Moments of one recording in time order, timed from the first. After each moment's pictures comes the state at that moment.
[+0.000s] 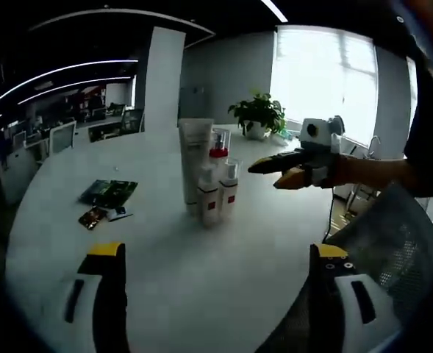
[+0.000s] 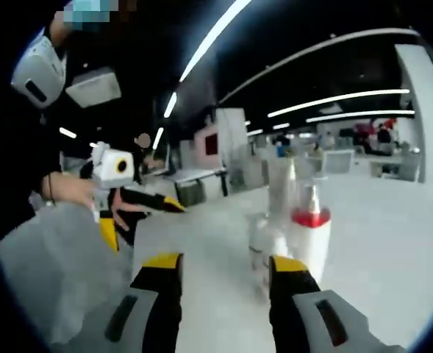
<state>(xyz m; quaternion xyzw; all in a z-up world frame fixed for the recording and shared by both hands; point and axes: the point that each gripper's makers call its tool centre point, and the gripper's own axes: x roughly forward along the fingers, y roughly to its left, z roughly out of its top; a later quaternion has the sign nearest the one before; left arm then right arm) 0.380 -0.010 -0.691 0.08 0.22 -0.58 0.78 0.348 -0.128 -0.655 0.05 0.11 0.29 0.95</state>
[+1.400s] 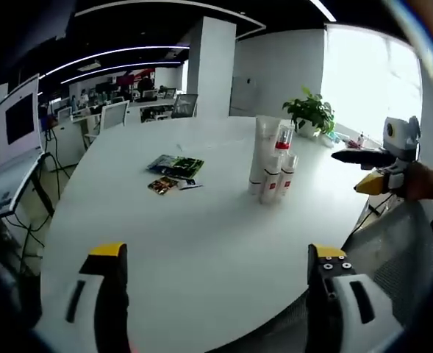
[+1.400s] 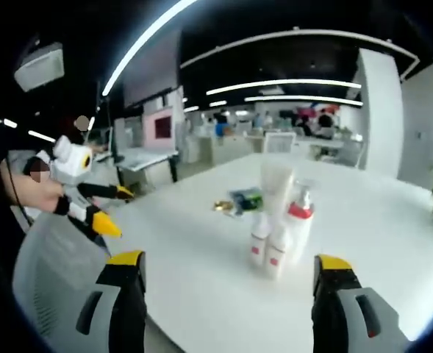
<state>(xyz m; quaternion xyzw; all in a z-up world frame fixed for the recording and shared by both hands) 0.421 0.091 -0.674 0.06 0.26 -0.44 0.86 0.313 -0.109 -0.644 -0.01 0.20 0.08 0.98</state>
